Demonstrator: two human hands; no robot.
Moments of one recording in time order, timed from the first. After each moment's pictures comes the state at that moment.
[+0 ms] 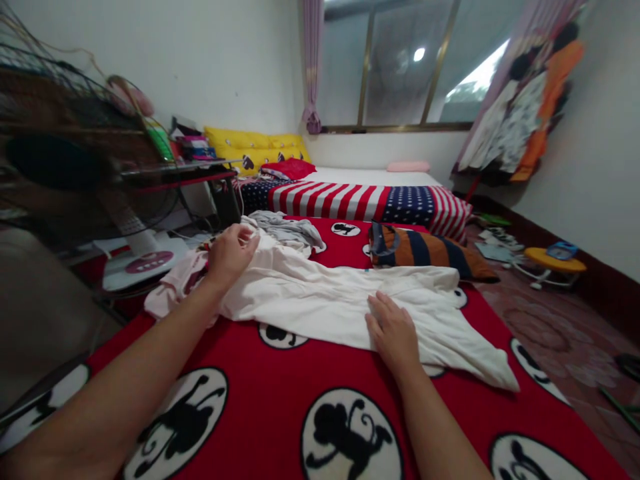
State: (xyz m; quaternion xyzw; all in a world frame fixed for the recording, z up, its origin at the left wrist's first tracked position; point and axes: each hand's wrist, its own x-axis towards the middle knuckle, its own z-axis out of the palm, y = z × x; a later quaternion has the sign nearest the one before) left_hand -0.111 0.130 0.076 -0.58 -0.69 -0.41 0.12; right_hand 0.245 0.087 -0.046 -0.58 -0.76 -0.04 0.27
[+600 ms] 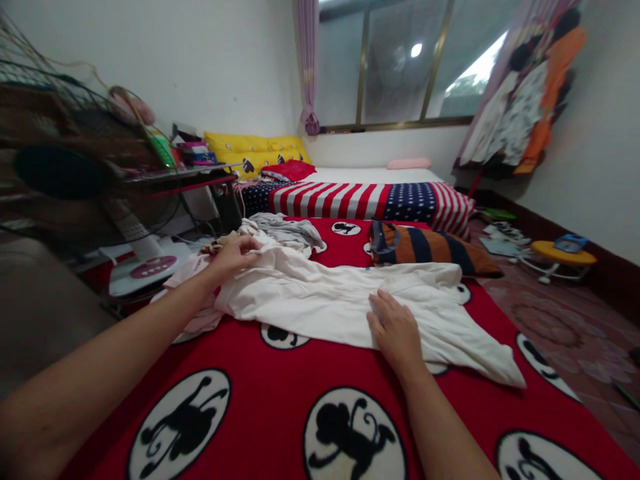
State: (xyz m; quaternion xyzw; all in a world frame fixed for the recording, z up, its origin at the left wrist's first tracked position) left_hand -0.136 0.142 0.067 -0.68 -0.55 -0.44 -0.18; right_hand 0.240 0.083 -0.042 -0.59 -0.75 -0.03 0.30
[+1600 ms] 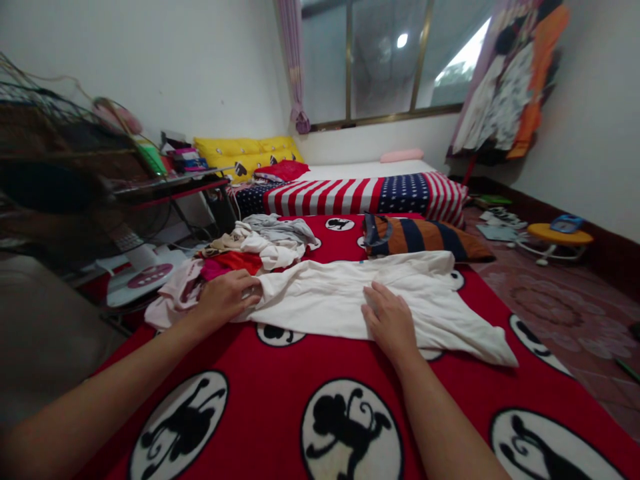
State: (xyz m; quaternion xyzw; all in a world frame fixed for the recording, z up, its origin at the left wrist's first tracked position) left_hand -0.115 0.072 0.041 -0.80 -0.57 -0.10 0.15; right_hand 0.237 0.080 -0.040 -0.59 -0.75 -0.03 0.31
